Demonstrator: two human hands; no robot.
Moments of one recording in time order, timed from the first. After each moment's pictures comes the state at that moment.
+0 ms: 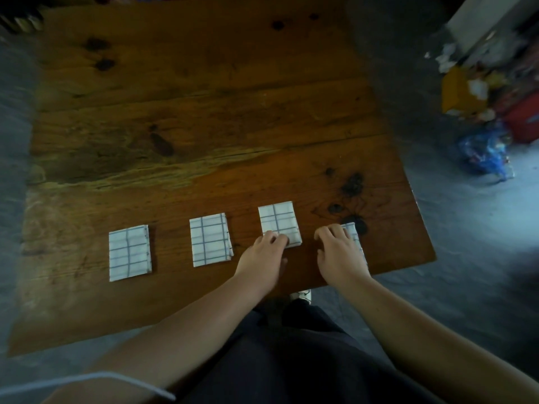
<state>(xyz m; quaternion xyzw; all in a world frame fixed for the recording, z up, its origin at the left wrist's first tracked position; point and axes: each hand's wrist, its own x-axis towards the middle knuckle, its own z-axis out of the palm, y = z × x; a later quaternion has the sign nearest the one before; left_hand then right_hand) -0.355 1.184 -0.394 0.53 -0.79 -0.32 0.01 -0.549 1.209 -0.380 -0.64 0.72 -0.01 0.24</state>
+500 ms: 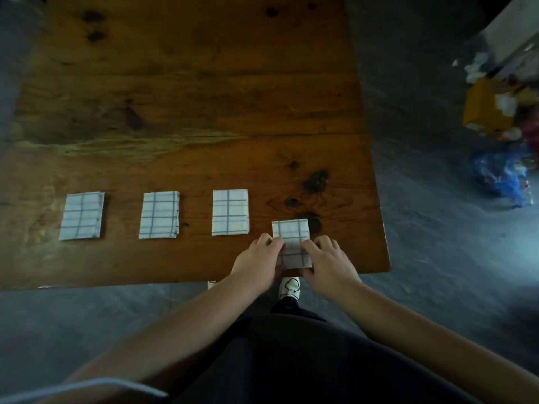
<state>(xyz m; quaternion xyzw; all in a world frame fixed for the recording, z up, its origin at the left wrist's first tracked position) -0.494 1.222 -0.410 0.59 -0.73 -0.33 -0.06 -0.681 1.231 -0.399 -0.73 0.62 0.08 0.29</state>
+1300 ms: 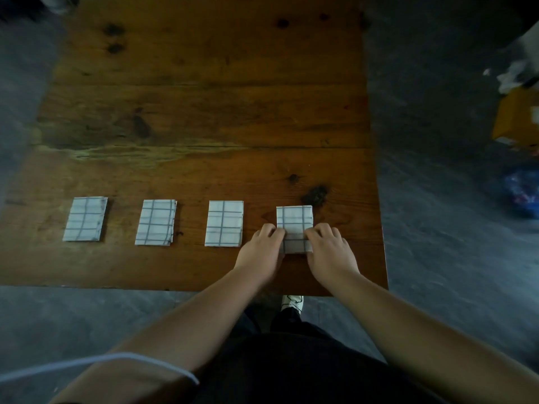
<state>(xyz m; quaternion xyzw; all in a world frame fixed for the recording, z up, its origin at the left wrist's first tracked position) -0.523 1.178 -0.418 0.63 -0.72 -0.29 -0.01 -0.707 1.168 -0.415 -0.76 0.60 0.03 0.24</state>
